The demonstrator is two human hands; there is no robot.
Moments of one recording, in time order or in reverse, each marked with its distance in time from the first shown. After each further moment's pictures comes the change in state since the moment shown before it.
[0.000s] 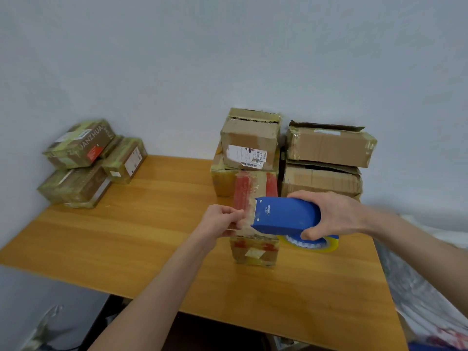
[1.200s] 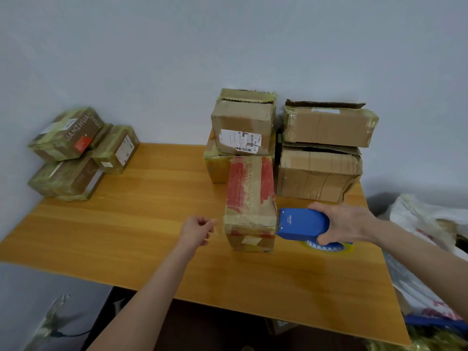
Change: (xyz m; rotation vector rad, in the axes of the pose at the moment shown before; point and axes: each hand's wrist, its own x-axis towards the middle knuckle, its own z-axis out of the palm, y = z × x) left_hand 0.036 -0.081 -0.020 0.200 0.195 -0.049; right_hand -0.003 0.065 0.055 -0.222 -0.149 0.271
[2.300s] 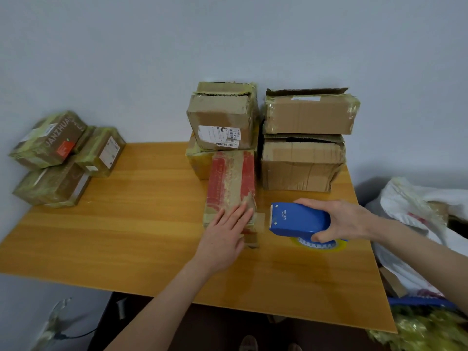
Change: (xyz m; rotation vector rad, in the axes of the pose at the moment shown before) left_hand -0.031 0.011 0.072 1.124 -0.087 0.948; right_hand -0.008 0.047 0.024 0.301 0.063 -0.171
